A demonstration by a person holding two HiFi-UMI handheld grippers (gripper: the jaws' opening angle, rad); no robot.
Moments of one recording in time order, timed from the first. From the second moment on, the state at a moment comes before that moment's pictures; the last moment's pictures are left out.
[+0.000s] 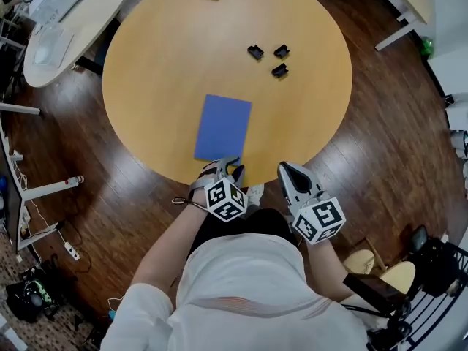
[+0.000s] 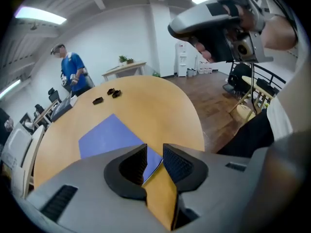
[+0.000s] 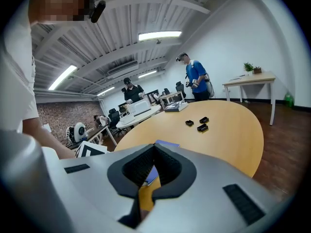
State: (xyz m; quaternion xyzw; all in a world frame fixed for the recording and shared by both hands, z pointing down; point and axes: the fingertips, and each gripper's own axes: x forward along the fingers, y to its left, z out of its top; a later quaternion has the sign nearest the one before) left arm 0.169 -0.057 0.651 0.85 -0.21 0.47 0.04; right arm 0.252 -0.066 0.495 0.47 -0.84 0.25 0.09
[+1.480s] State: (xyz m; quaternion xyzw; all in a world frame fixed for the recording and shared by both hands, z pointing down) left arm 0.177 -0.073 0.622 0.86 -0.28 0.39 0.17; right arm 0.246 -0.066 0.506 0.47 -0.84 0.27 0.08
